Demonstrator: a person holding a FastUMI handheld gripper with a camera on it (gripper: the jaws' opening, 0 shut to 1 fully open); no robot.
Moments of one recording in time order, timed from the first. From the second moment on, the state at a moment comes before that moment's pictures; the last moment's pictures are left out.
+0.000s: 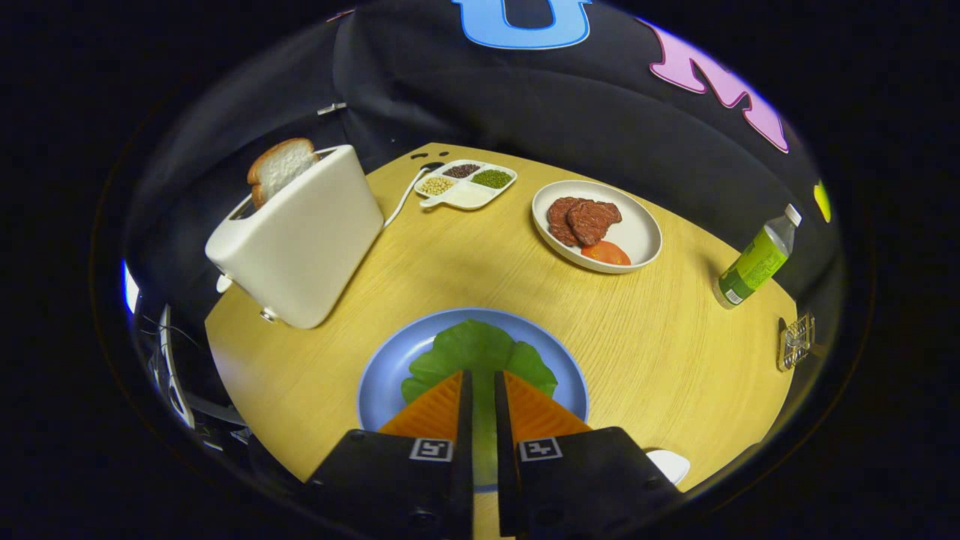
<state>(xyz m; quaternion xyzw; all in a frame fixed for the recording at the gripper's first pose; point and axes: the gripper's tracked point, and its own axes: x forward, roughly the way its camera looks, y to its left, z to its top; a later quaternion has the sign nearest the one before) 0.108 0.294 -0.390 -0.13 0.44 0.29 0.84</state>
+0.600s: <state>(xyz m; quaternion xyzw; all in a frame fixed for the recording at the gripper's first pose) 0.118 0.314 -0.341 -0.10 0.40 0.30 0.86</state>
